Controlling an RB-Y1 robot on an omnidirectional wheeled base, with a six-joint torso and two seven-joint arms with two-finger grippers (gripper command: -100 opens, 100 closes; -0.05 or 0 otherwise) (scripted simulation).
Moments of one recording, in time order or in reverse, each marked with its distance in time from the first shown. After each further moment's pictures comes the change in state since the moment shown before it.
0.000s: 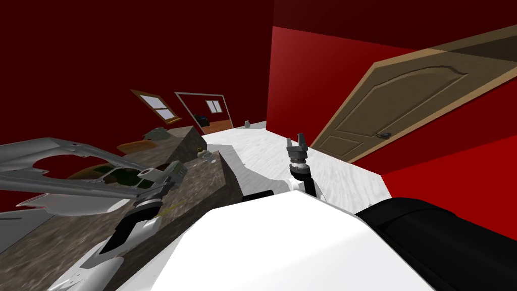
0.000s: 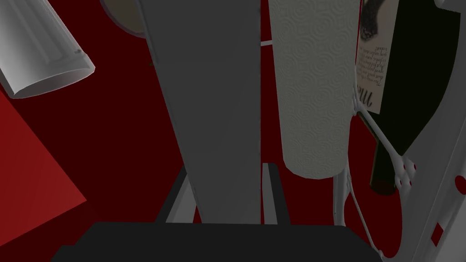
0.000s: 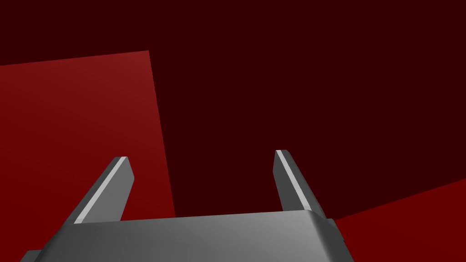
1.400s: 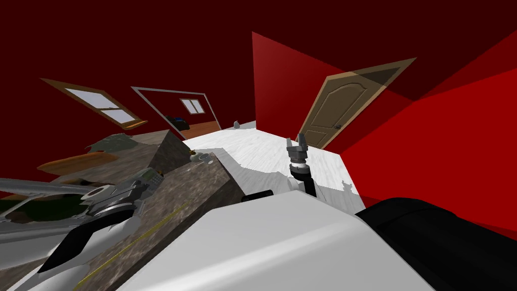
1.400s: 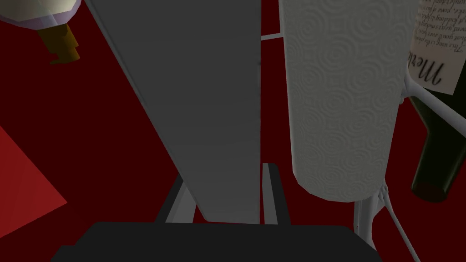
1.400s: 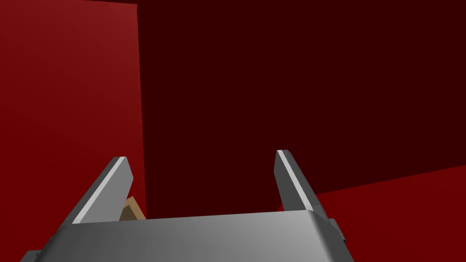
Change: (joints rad) left arm -0.022 0.144 0.016 0.104 0.410 0.069 -0.240; right arm 0.000 0.000 0.000 0.000 0.000 0.000 0.000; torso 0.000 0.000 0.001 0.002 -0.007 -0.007
